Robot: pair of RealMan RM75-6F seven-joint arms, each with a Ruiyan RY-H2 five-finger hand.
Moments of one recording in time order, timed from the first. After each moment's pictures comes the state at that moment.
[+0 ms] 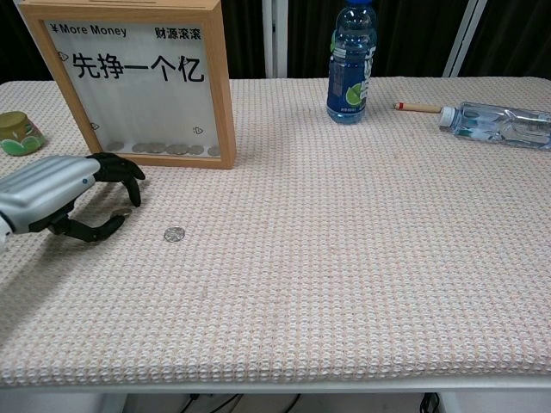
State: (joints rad) left arm -0.48 -1.79 -0.03 -0.98 1.53 1.19 -0.06; right arm -0.02 -1.10 0.08 -1.53 -1.46 1.55 0.05
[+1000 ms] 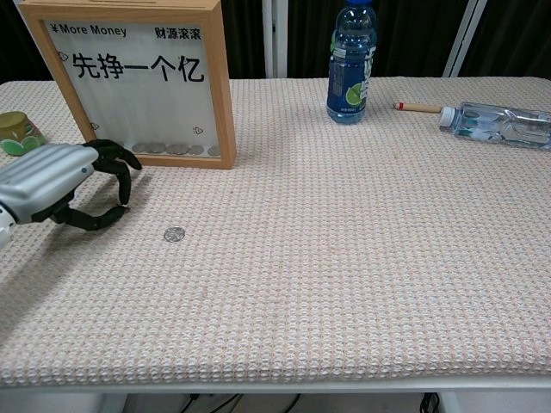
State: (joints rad) left arm -0.49 -1.84 -0.05 -0.90 1.53 1.24 -0.05; right arm -0.02 -1.09 0.08 -1.53 -1.45 1.53 0.05
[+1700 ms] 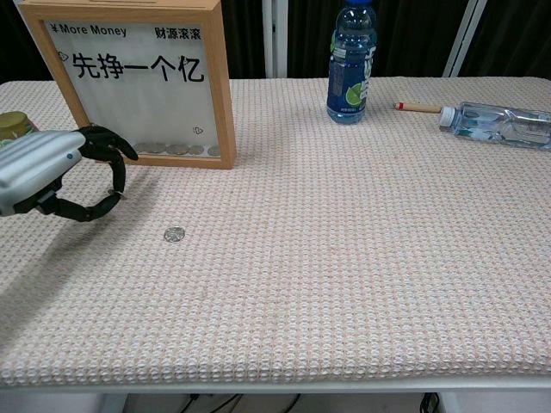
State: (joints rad) left arm -0.46 -1.75 -0.04 -1.07 1.54 1.29 -0.05; right arm -0.01 -1.08 0.09 -1.54 -1.45 1.54 0.06
